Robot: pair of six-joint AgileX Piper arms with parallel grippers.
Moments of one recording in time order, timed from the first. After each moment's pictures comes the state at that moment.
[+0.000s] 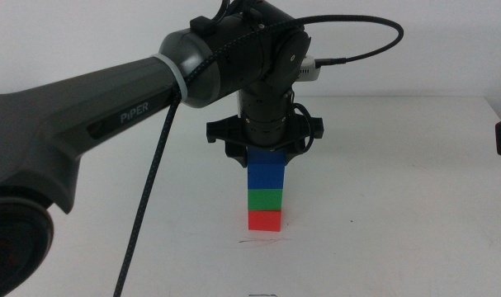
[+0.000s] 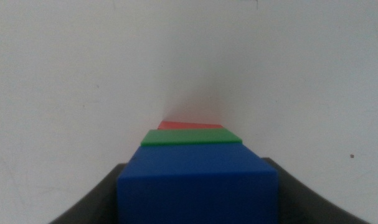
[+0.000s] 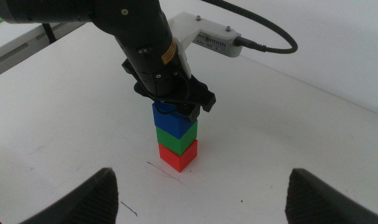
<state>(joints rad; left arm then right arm) -0.72 2.02 -1.84 0.14 1.17 -0.74 0.51 0.74 -1.12 0.14 0.92 -0.12</state>
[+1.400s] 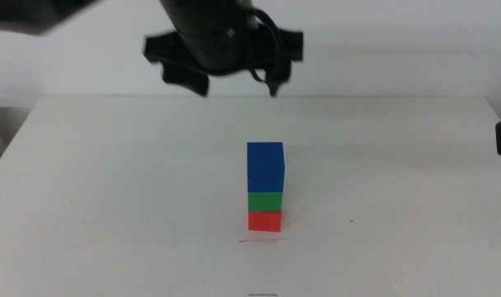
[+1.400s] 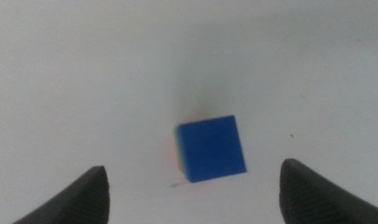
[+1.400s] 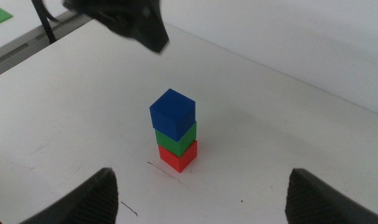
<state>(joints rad) -0.72 1.68 -1.84 0.17 1.25 -0.57 0.51 0.74 -1.12 0.14 0.92 -0.12</state>
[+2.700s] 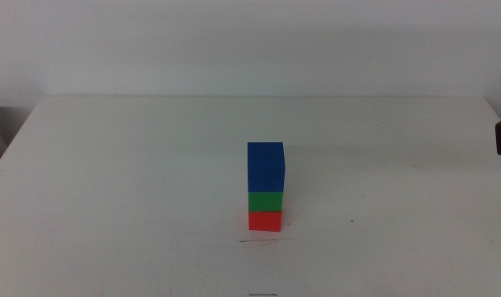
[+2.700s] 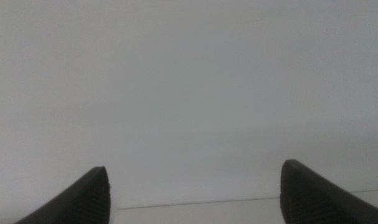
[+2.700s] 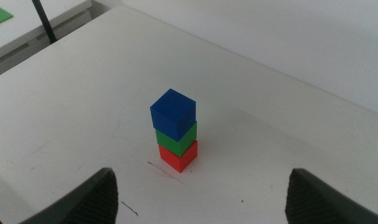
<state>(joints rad) -0.08 1.05 -1.47 0.11 0.67 -0.03 0.51 0.74 -1.12 0.14 0.92 -0.12</state>
